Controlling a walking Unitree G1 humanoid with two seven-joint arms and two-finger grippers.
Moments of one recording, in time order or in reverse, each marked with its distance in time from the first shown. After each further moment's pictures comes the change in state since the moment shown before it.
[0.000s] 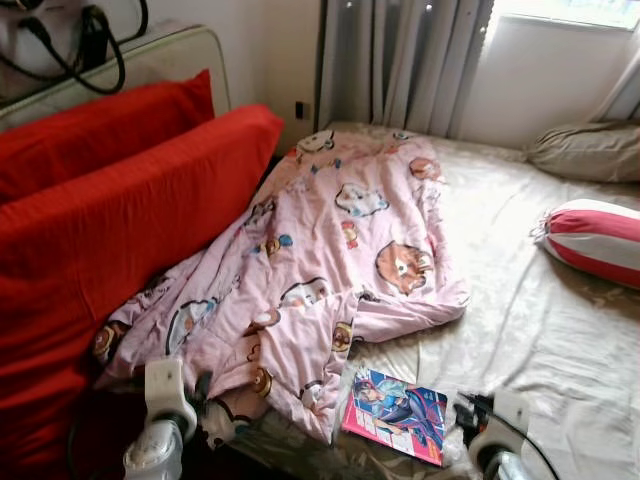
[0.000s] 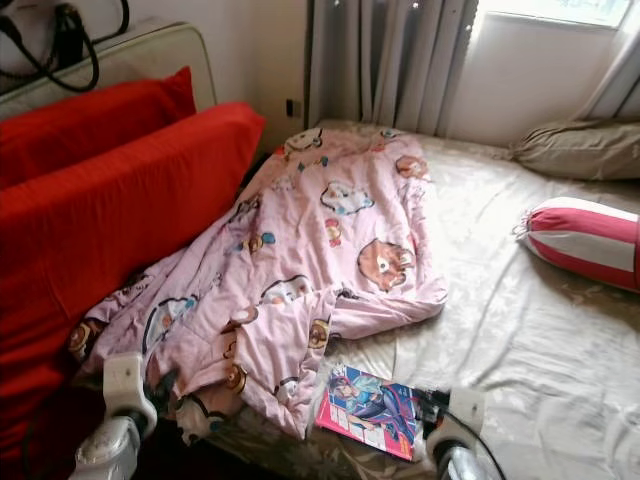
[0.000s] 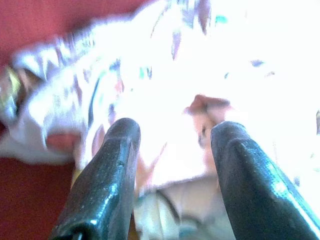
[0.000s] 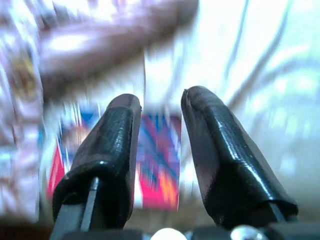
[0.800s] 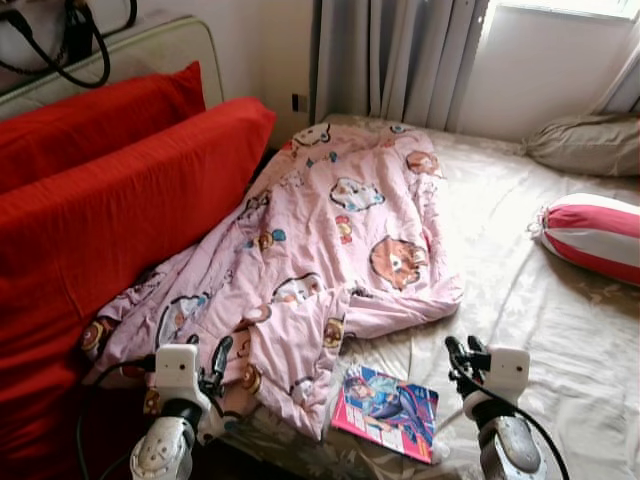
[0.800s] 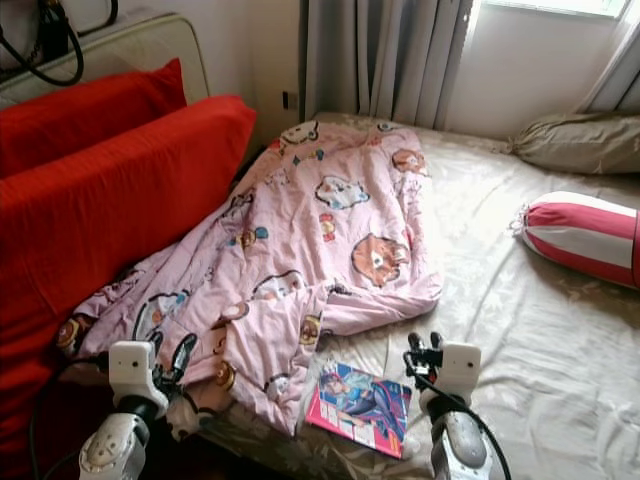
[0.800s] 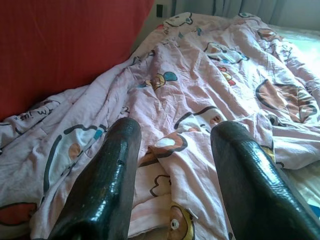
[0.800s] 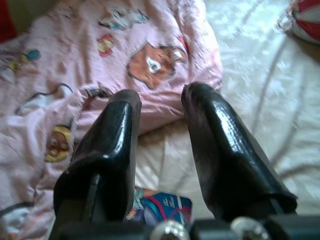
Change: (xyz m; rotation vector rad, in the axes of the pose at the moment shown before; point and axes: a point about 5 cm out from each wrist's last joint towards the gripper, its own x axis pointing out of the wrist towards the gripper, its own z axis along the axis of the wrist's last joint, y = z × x) left arm -0.018 -0.028 0.030 0.037 -0.230 -0.139; right arm 0.001 0.027 0.035 -0.087 -0.256 0.124
